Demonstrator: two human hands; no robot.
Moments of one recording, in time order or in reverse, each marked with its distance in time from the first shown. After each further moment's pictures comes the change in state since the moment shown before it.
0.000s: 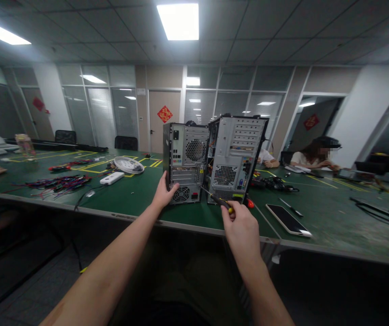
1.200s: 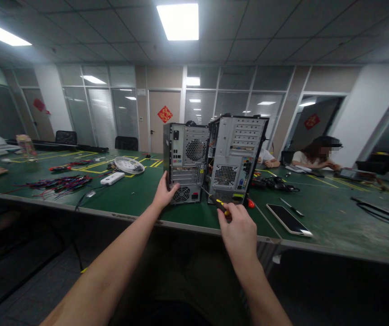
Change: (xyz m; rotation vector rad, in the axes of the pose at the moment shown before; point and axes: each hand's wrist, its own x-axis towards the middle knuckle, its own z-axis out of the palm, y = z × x) left_hand 0.000 0.001 0.000 -0.015 0.003 0.000; right_hand -0.008 -0.013 0.000 -0.087 0.001 -0.043
